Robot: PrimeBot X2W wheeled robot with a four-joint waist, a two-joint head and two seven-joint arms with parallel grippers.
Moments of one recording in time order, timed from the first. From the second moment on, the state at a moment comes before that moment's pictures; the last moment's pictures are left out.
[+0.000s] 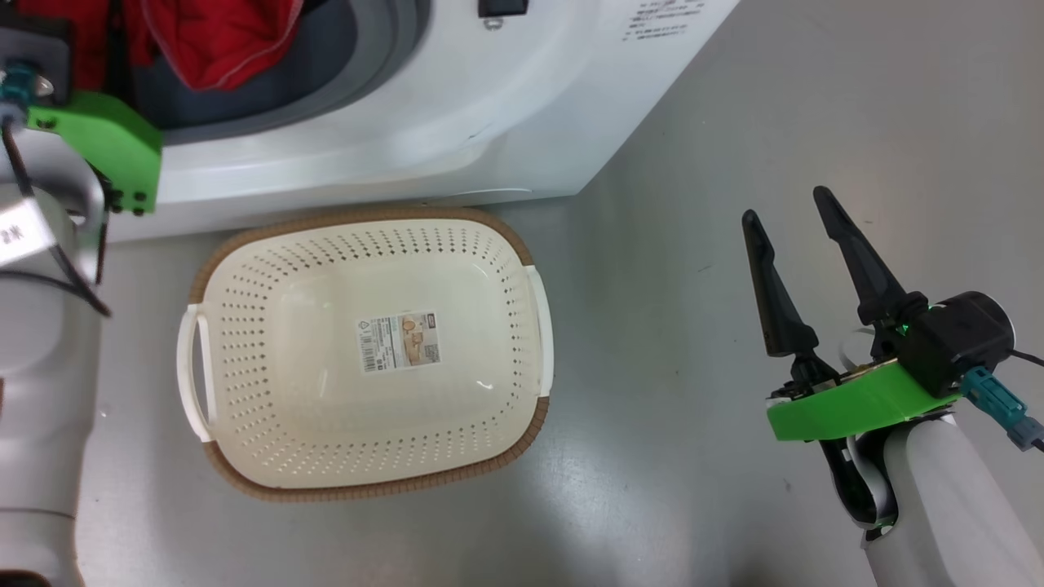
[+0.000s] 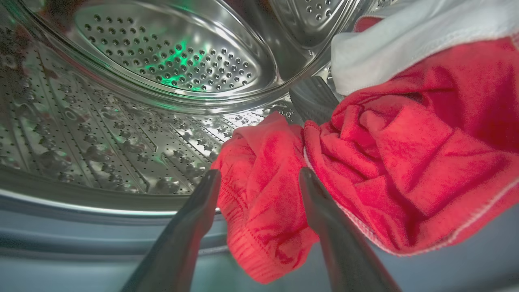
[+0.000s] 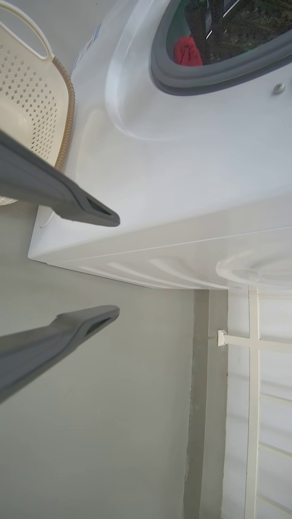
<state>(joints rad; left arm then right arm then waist) -1.08 0.25 -0.10 0.87 0.11 0.01 -0.12 -0.32 -0.07 0.08 0.14 0.22 0.13 -0.26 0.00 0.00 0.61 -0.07</state>
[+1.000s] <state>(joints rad) -1.16 0.29 -0.11 1.04 0.05 0.01 -0.08 -0.33 -0.06 0.10 0.17 0.24 0.13 -0.26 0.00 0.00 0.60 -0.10</state>
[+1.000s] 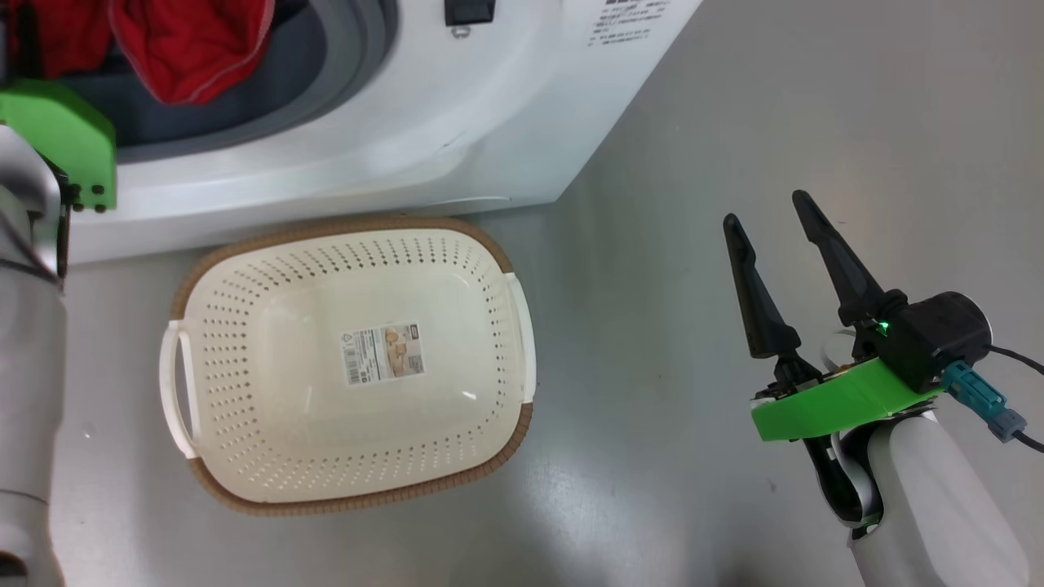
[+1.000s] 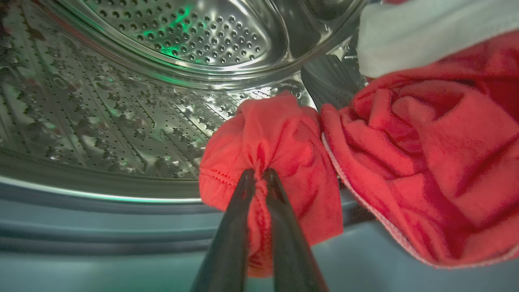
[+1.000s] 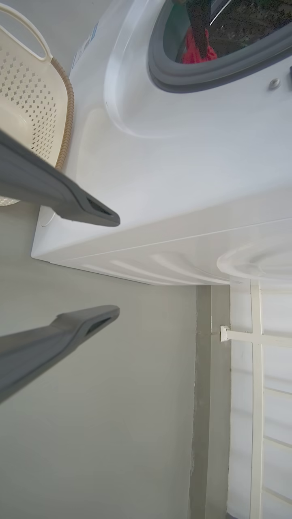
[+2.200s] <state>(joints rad) -0.55 0.12 0.07 0.18 -0.10 0.04 -0.25 -0.27 -0.06 0.10 0.22 0.24 0.13 -0.26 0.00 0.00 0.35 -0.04</state>
